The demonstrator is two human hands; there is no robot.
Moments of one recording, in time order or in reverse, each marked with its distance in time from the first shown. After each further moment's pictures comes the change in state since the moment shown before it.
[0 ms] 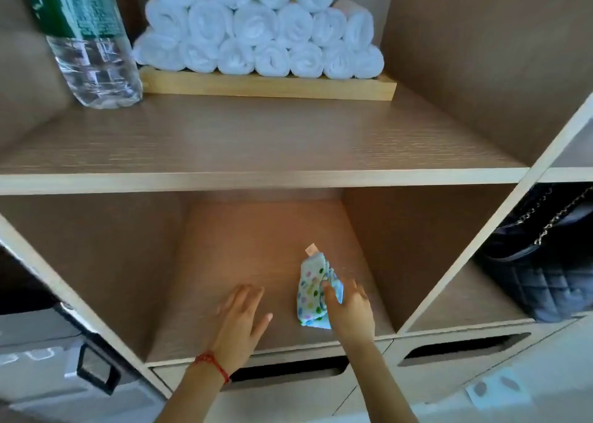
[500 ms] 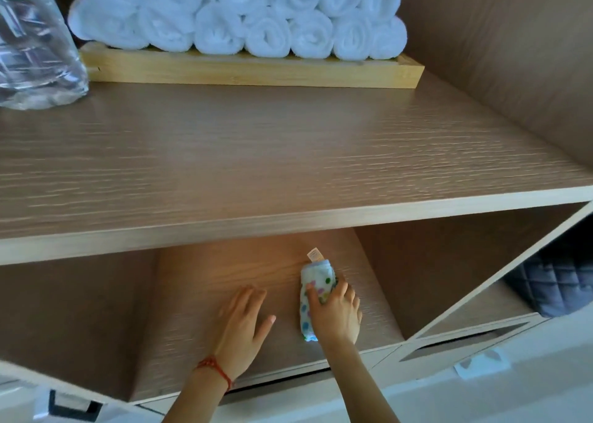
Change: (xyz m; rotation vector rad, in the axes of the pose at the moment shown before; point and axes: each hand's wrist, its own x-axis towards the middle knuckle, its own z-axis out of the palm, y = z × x) left_hand 0.033 -0.018 0.020 -0.060 -0.082 0.026; right_hand 0.036 -0.003 0.059 -0.230 0.064 0.213
